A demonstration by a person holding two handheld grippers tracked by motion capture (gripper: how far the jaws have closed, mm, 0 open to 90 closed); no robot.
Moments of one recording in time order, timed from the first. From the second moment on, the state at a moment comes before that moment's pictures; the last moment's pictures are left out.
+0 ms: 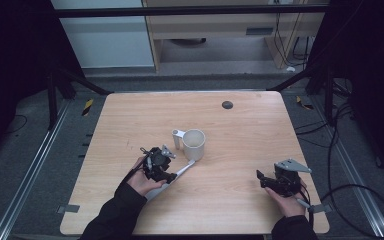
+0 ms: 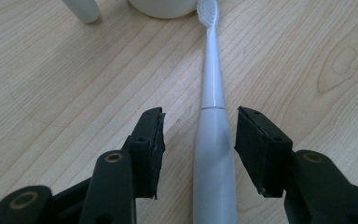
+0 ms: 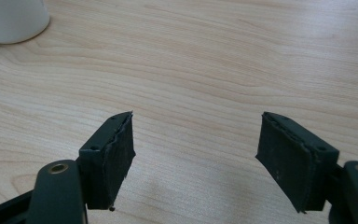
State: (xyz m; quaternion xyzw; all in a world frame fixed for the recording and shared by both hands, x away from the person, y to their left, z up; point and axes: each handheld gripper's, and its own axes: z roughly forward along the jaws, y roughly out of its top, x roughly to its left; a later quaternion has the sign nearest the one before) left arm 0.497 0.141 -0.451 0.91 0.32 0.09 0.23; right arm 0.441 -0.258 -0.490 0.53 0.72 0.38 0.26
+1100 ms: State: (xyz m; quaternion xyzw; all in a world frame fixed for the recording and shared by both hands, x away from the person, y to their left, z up) left arm 0.501 0.138 -0.468 0.93 0.32 0.06 0.20; right arm 0.441 -0.258 -0.490 0.53 0.72 0.38 0.25
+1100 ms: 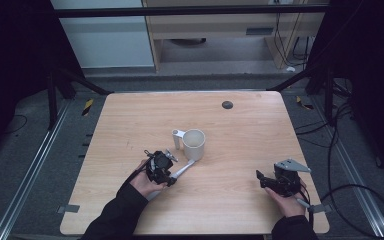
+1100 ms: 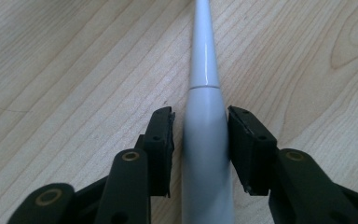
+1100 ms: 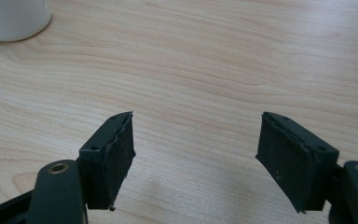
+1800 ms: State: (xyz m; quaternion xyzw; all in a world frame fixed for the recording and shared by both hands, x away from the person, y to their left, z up) left arm 0.505 0.138 -0.468 0.93 0.31 0.04 0.19; right arm 0.442 -0.258 -0.490 0.53 0.72 0.38 0.25
